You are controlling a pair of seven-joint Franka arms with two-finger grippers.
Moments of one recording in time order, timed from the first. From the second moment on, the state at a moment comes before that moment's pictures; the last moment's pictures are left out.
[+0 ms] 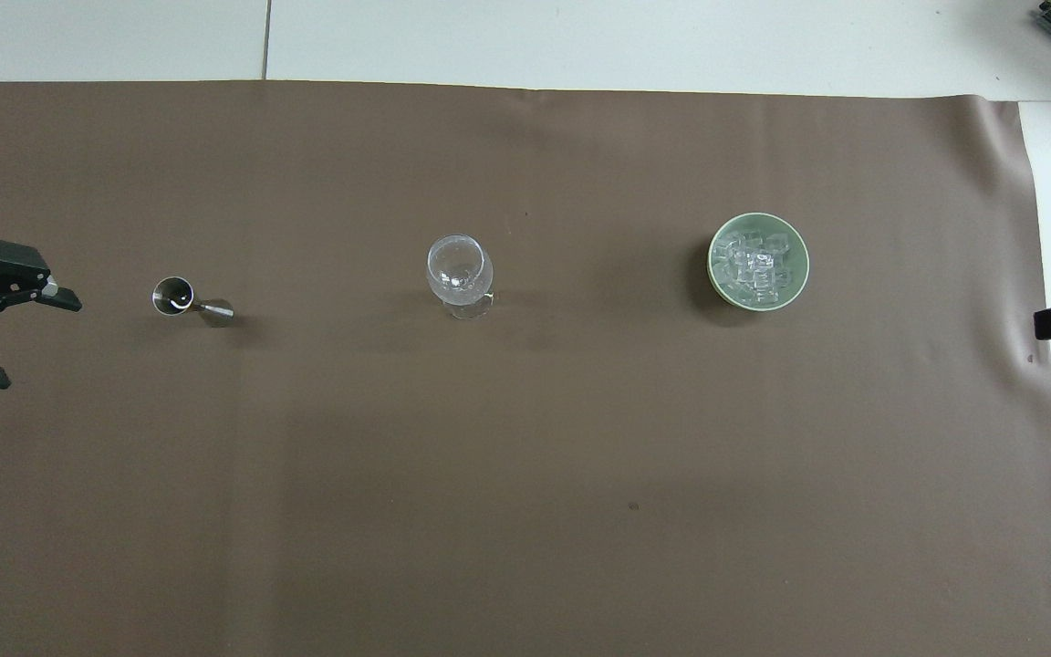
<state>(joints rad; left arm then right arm) 0.14 -0.08 -0.06 -1.72 -0.30 1.54 -0.64 -0.15 -0.03 0.07 -1.44 0.01 1.38 0.00</state>
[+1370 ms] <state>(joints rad) 0.31 0.06 -0.05 -1.84 -0.61 1.57 -0.84 -0.15 -0.03 0.07 -1.44 0.01 1.38 0.00</state>
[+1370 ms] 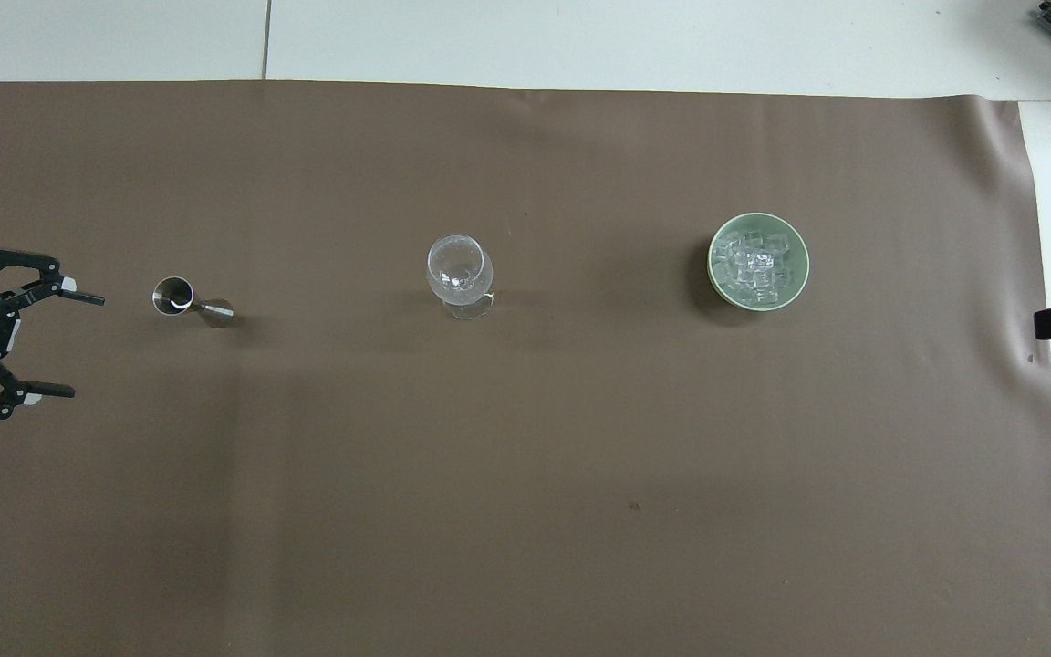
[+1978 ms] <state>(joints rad) 0.40 0.20 -0.05 -1.87 -0.75 1.58 -0.85 -0.15 -0.03 0.07 -1.44 0.01 1.38 0.00</state>
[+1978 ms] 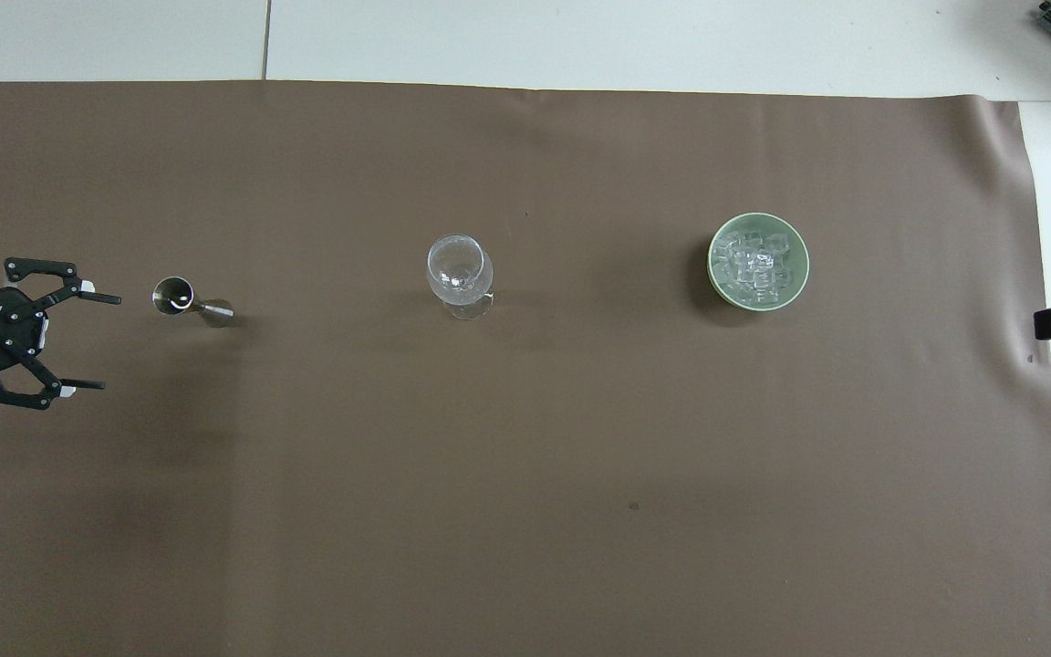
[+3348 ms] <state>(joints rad) 0.42 0.28 -0.05 -1.93 -0.94 1.72 -0.90 -0.15 -0.03 0.07 -1.44 0.01 1.38 0.00</state>
